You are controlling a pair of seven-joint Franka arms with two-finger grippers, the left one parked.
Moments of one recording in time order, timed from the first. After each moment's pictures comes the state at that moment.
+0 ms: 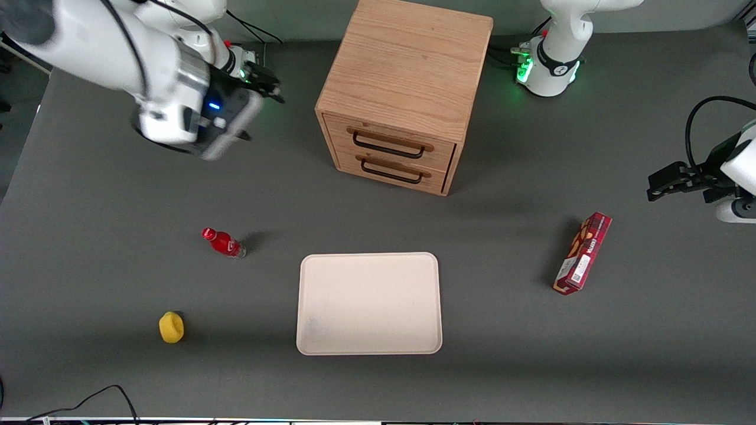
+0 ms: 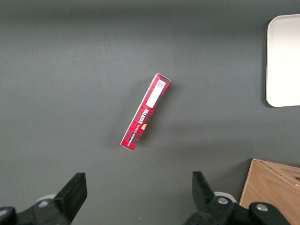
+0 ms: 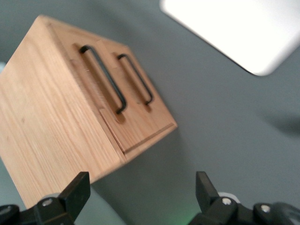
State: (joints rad) arm 0.09 0.15 0.39 -1.50 0.38 1.49 -0.25
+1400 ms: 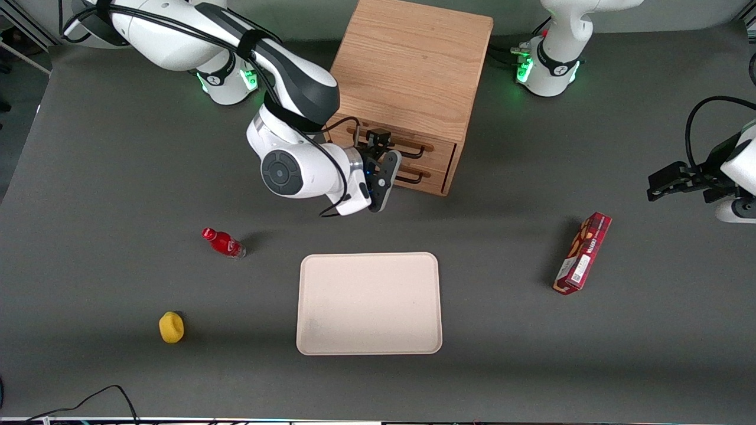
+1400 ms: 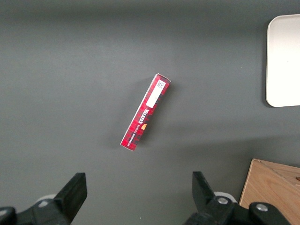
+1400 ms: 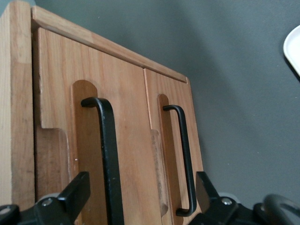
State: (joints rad) arm 0.15 0.61 0.66 -1.49 0.31 1.91 -0.43
